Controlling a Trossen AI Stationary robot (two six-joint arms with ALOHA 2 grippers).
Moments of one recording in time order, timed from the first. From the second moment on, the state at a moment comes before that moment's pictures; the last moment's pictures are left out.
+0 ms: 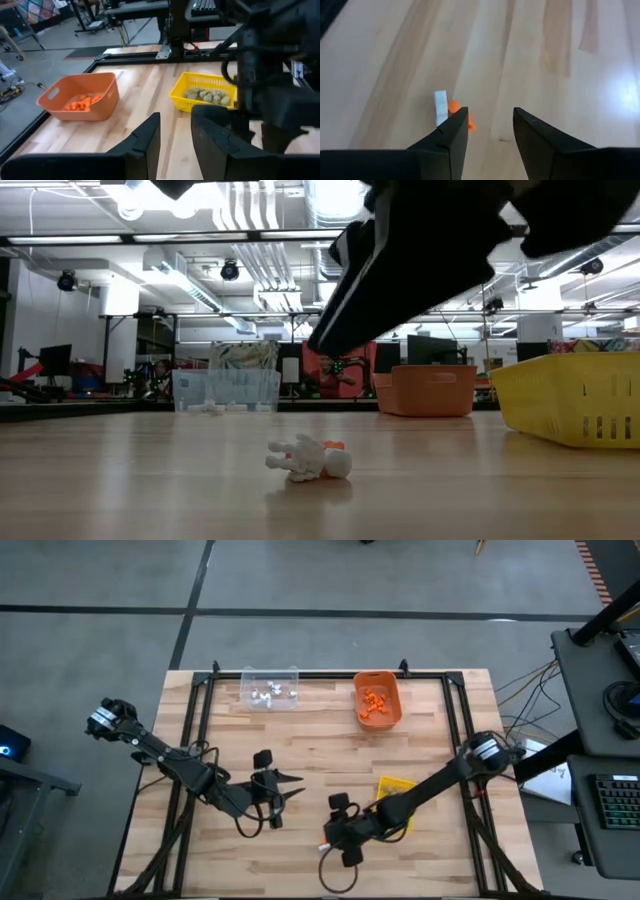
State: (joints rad) left arm -0.54 1.33 0.87 0.04 -0.76 -0.17; right arm 0.48 1.97 1.32 -0.23 0.26 0.10
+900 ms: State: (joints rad) left arm -0.54 1.32 0.87 0.06 -0.78 -0.15; right arm 0.43 2.09 1.33 -0.19 0.15 0.01
